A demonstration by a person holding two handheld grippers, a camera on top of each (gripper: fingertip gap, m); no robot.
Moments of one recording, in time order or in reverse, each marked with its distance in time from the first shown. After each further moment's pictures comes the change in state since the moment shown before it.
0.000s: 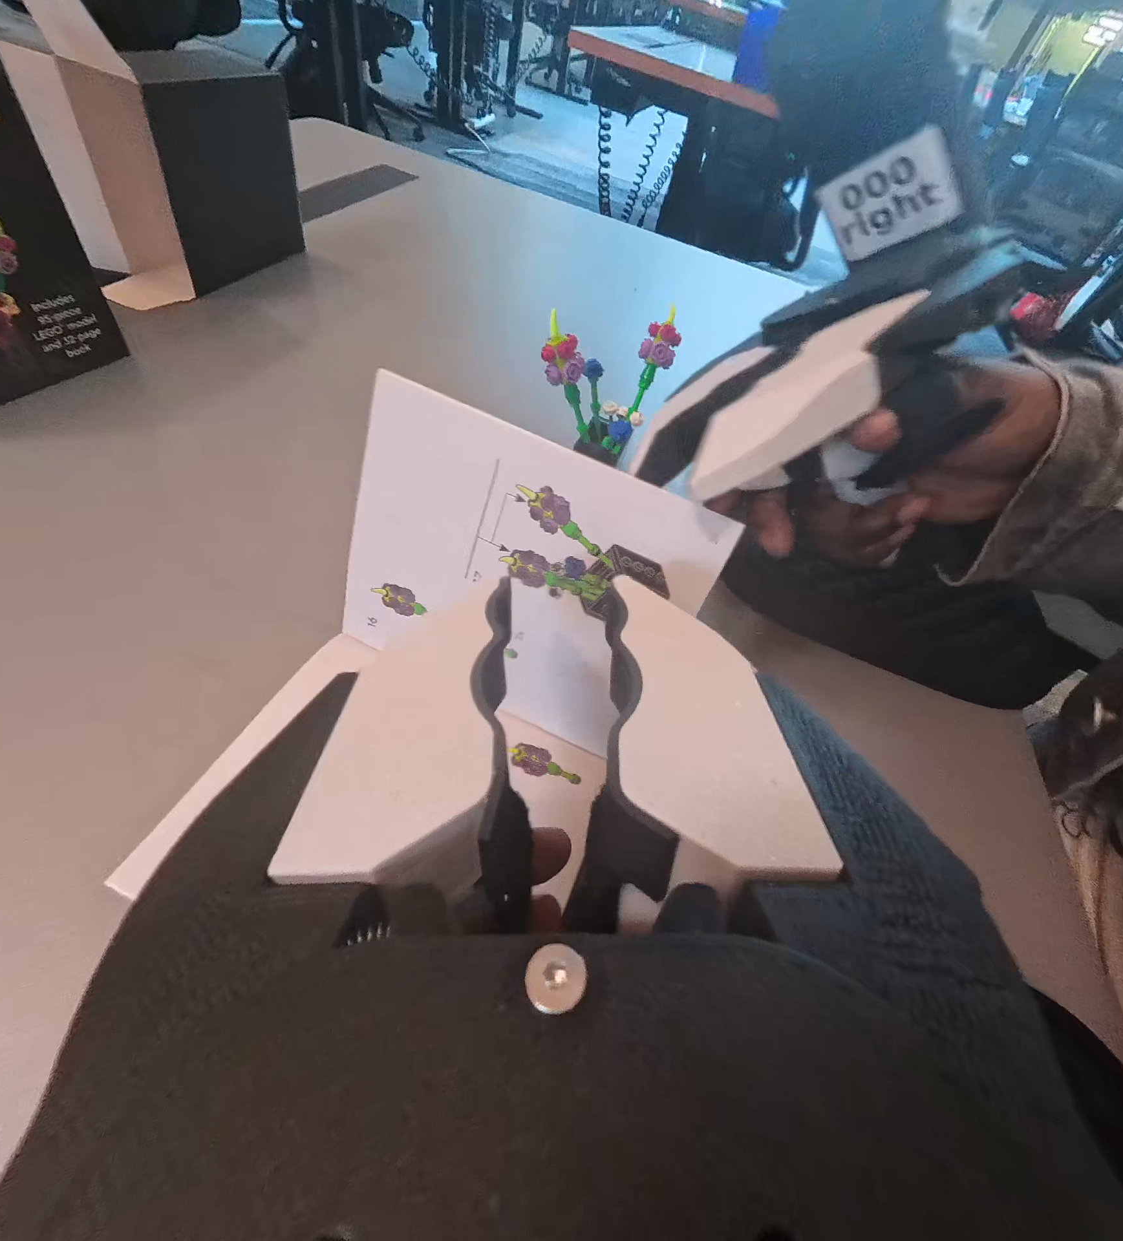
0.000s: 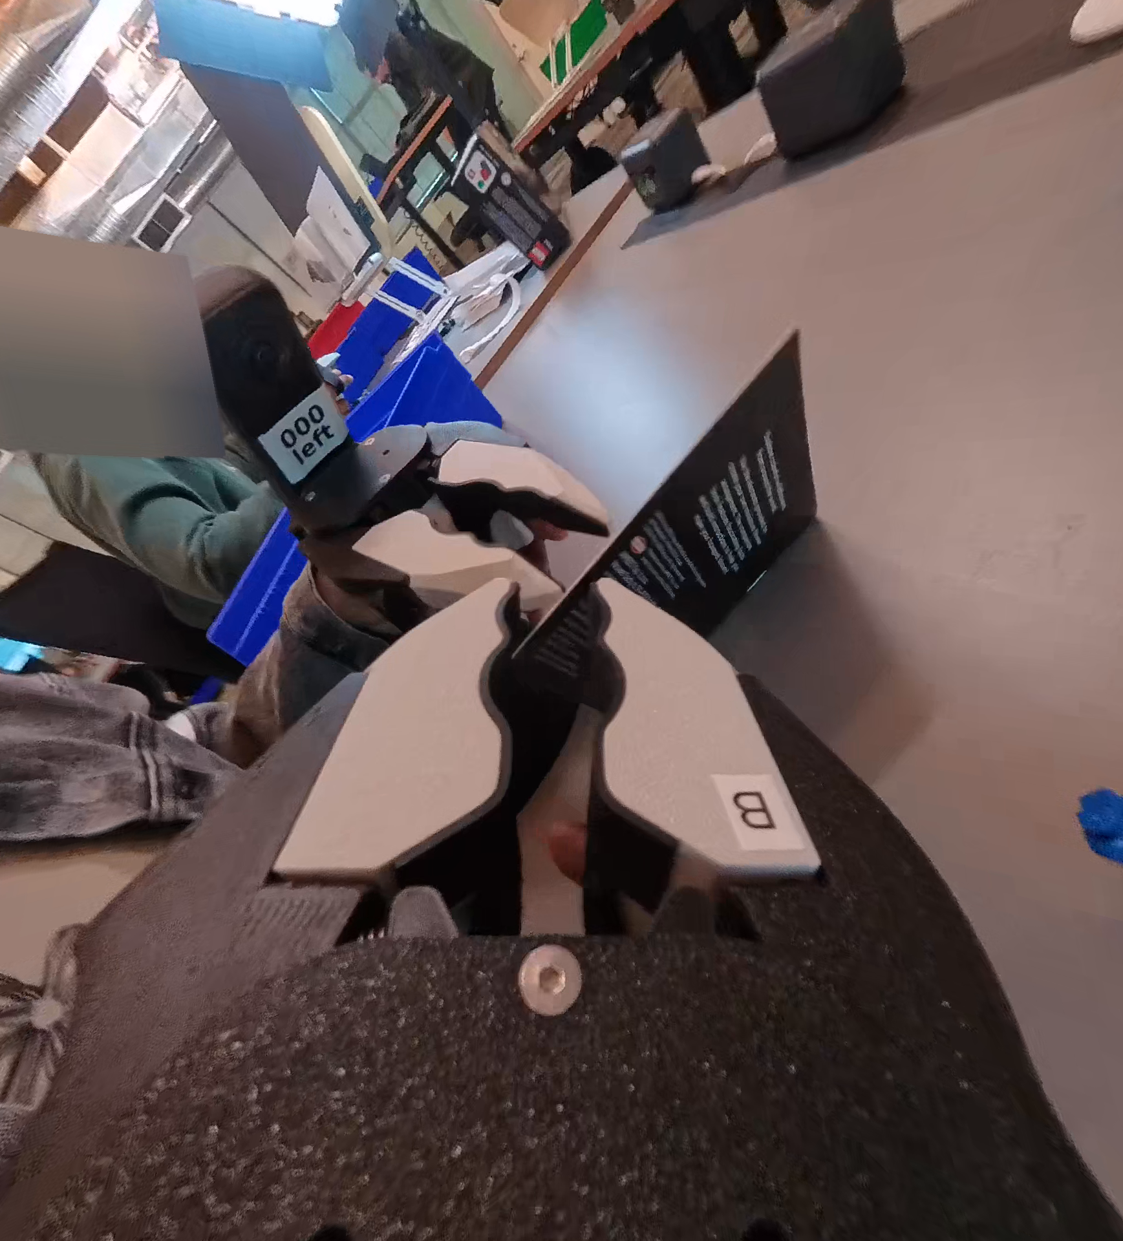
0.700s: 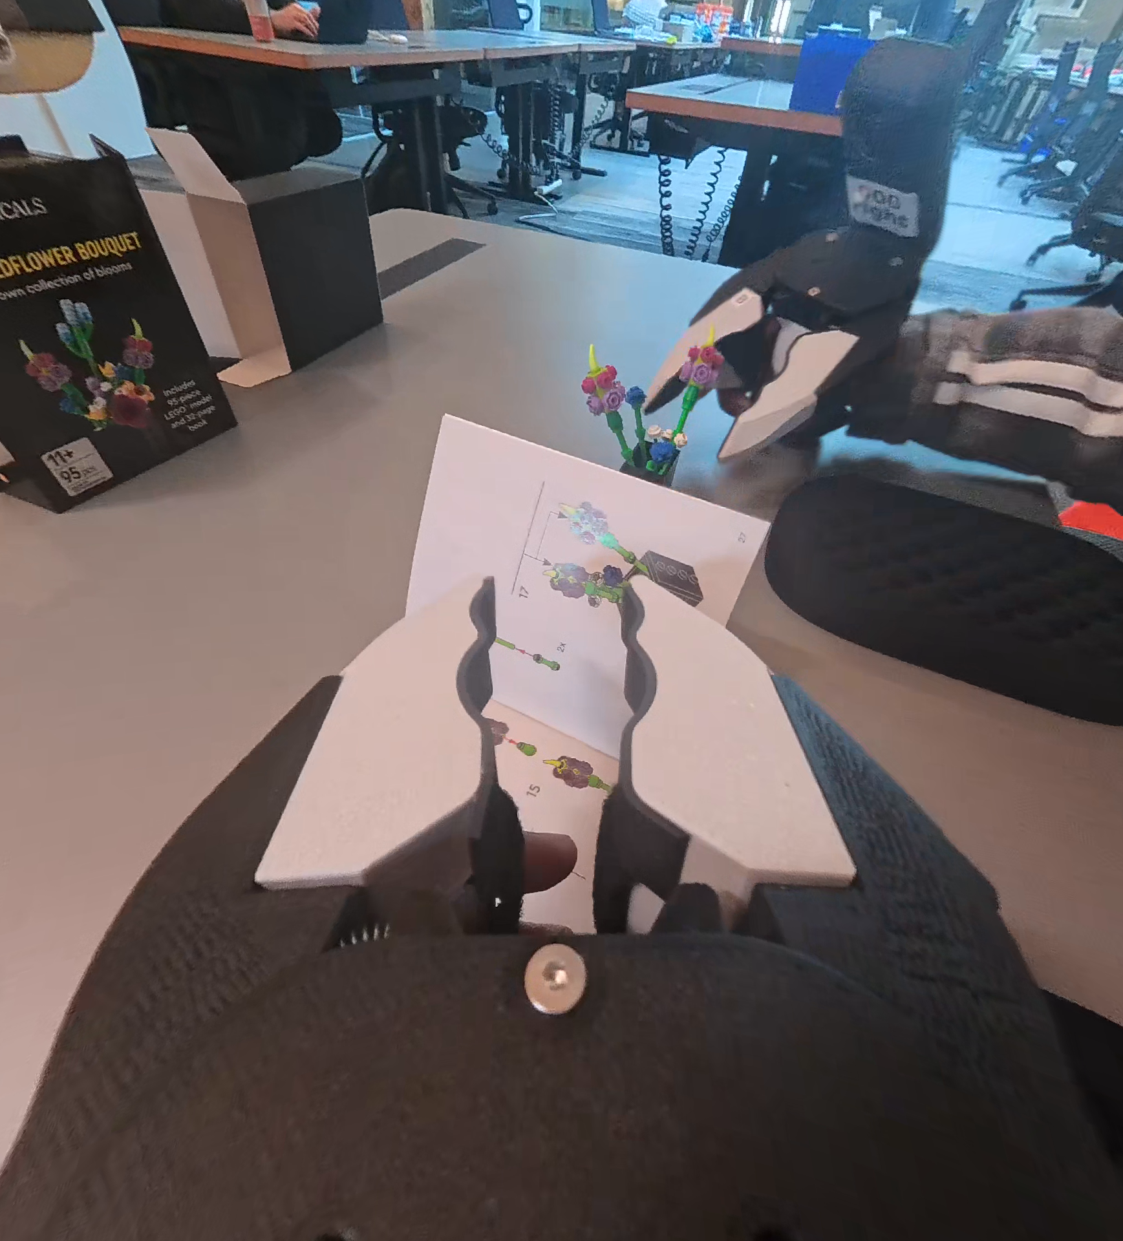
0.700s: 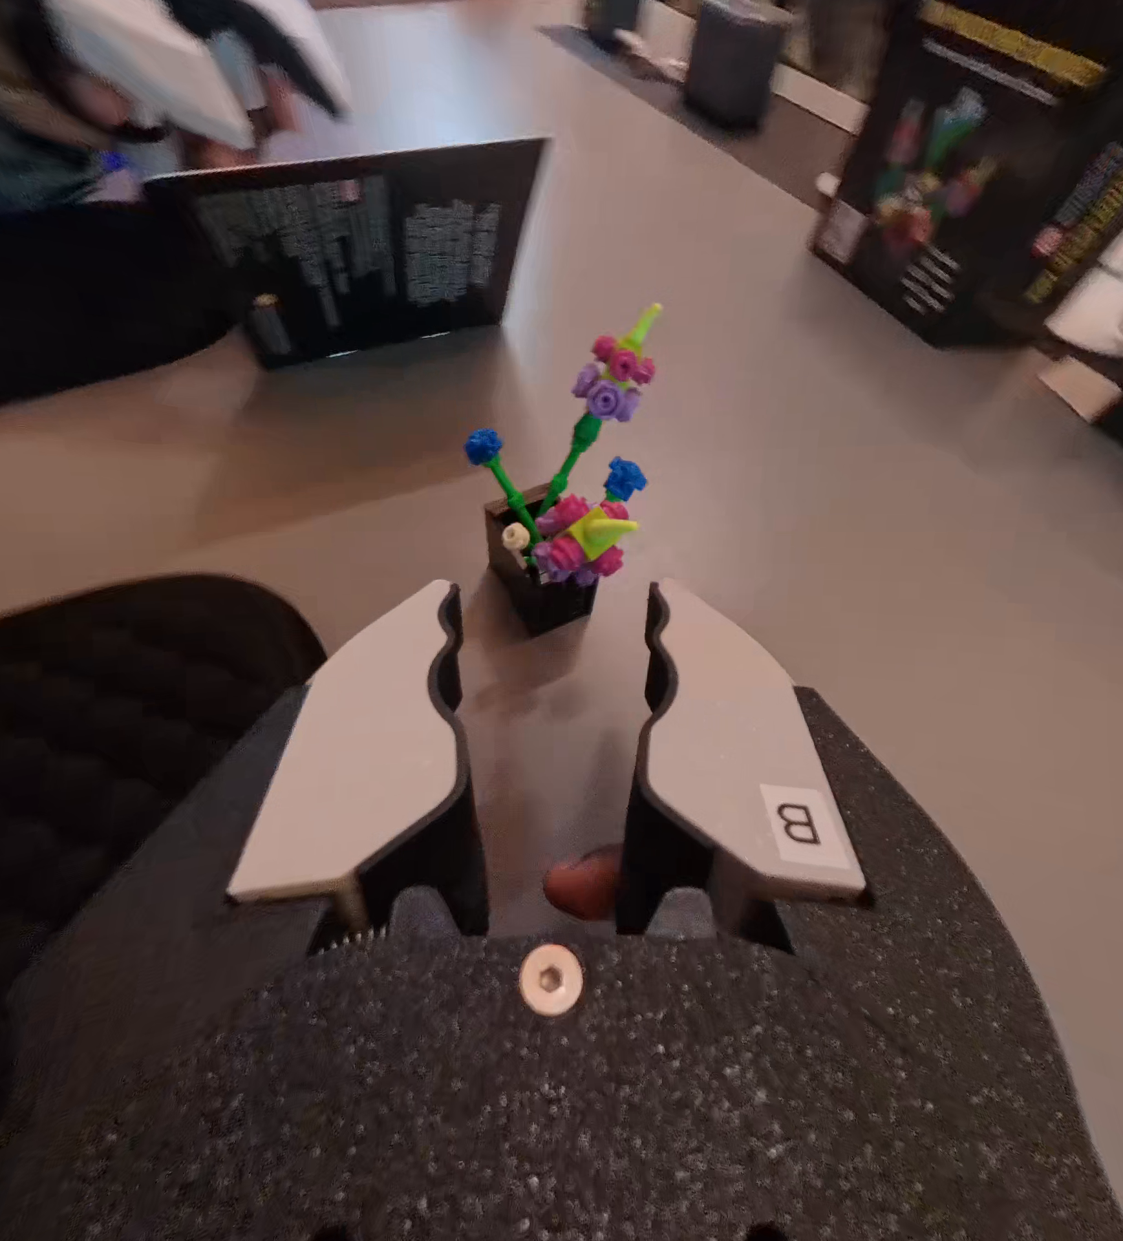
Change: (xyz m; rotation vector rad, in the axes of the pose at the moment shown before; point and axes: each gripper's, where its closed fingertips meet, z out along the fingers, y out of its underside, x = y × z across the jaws) left arm -0.007 -0.006 -0.004 0.059 -0.113 0.110; right arm 0.120 0.003 -0.112 -0.221 0.136 -0.755
